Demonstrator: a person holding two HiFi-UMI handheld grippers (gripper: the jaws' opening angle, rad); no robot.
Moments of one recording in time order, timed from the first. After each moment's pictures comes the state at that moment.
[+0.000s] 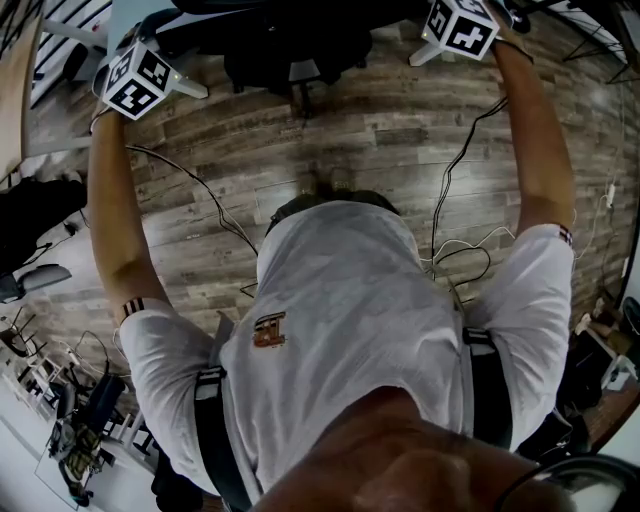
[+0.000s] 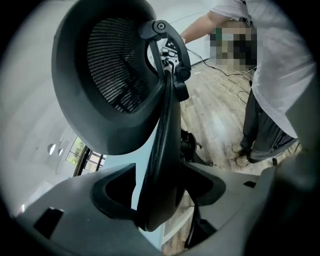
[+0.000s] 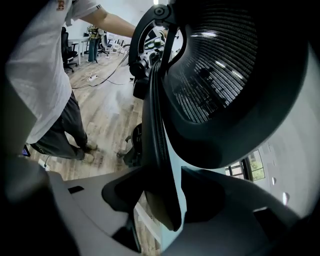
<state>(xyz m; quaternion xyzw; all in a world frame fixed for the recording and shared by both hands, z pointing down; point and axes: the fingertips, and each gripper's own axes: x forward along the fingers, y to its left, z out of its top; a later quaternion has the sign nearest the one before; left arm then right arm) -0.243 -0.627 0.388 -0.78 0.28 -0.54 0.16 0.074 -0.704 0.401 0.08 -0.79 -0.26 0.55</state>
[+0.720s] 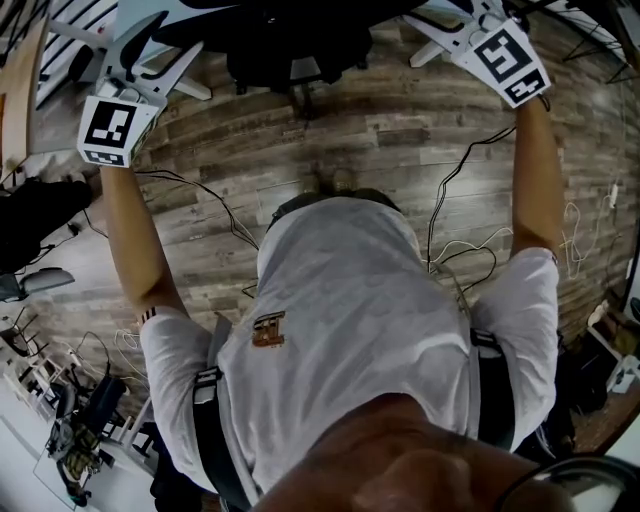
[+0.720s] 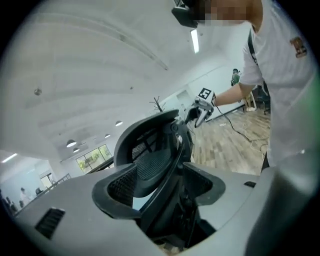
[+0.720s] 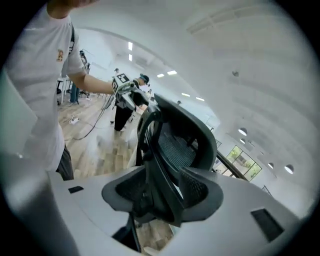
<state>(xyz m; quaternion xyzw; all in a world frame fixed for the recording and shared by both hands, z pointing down) -0.190 -0.546 0.256 -0.87 0.40 -0.24 0.16 0.073 -0.608 0.282 0.18 -0.91 -0.21 0.32</state>
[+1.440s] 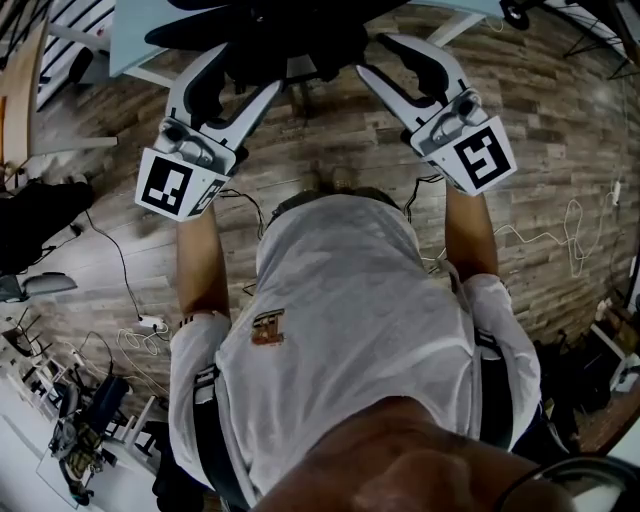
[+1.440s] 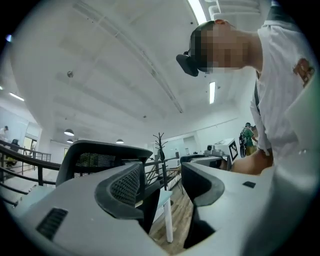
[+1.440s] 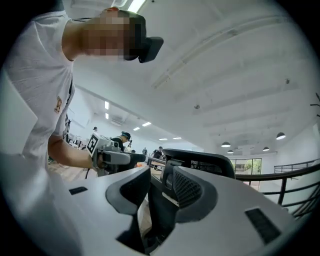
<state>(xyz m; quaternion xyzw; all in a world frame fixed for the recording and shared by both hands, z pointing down) -0.062 -0.463 0.228 -0.92 0.39 0.04 0.07 0.040 -0.480 0.227 0.23 -0.97 -0.10 -0.05</state>
